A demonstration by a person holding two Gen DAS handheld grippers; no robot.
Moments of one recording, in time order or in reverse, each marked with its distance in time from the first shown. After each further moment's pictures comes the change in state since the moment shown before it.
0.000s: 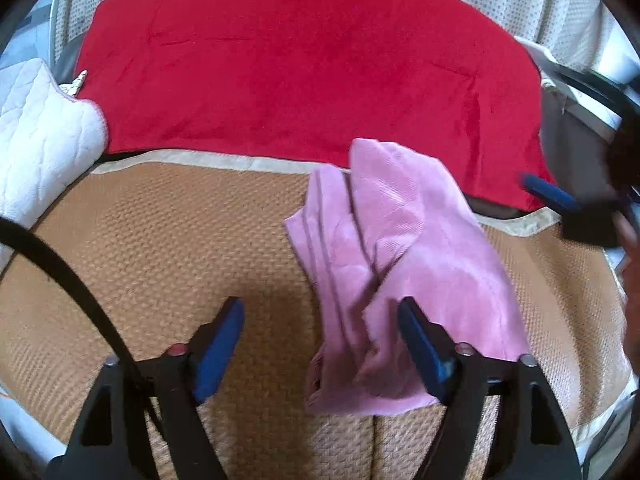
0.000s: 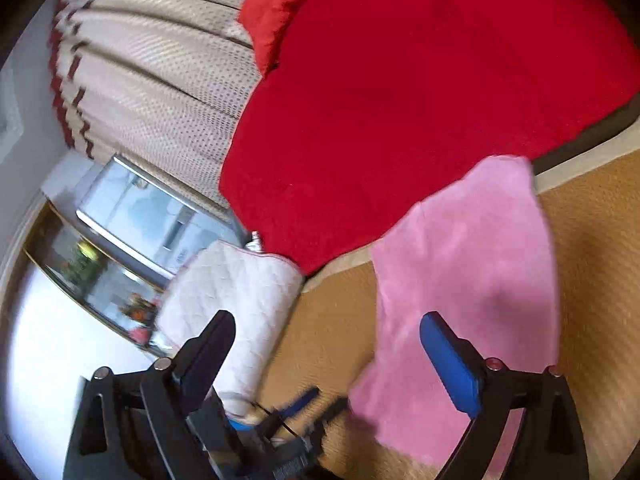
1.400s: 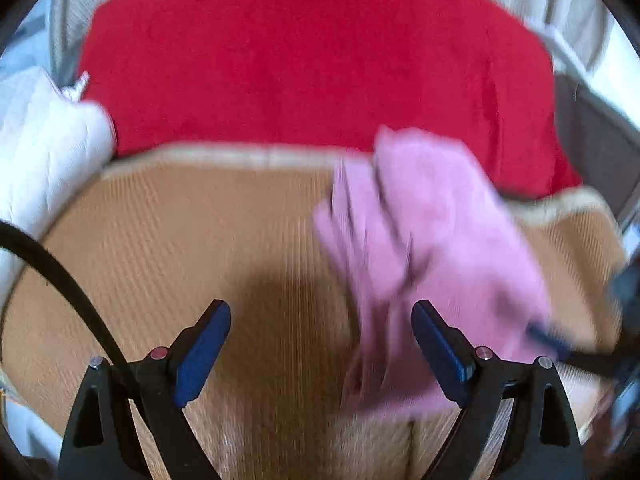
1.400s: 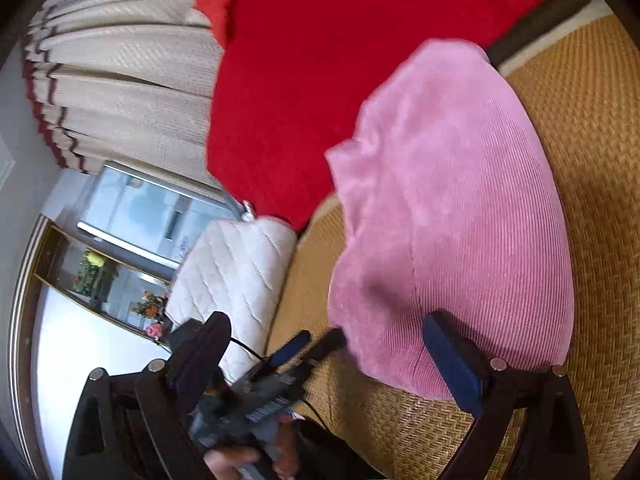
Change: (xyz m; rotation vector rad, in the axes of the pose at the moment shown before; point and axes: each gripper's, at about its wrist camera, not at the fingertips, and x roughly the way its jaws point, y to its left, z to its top) left arm -0.019 0.019 0.028 0.016 -0.004 0.049; right arm 0.004 -0.045 -0.107 0.095 0.027 0.033
